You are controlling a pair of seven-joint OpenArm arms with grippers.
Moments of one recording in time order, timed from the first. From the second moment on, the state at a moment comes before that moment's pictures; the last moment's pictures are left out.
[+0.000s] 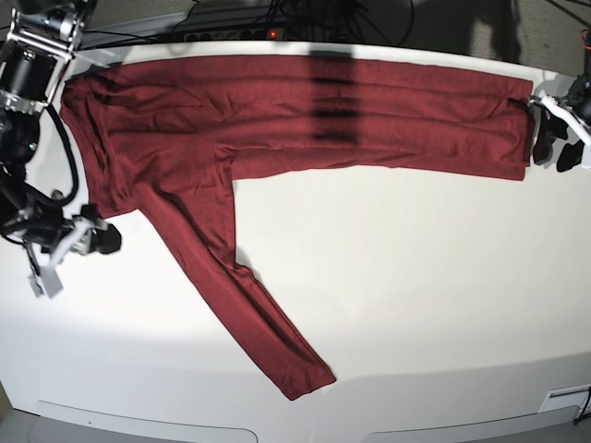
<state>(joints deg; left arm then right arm) 28.6 -29.8 -21.2 92.2 -27.5 -29.3 17.1 10.8 25.3 23.9 82.7 44.4 36.3 -72.1</state>
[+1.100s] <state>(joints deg) 25.6 -23.3 -21.3 92.2 -27.6 -29.1 14.2 42.3 14.2 3.5 26.4 1.8 33.2 -39.2</state>
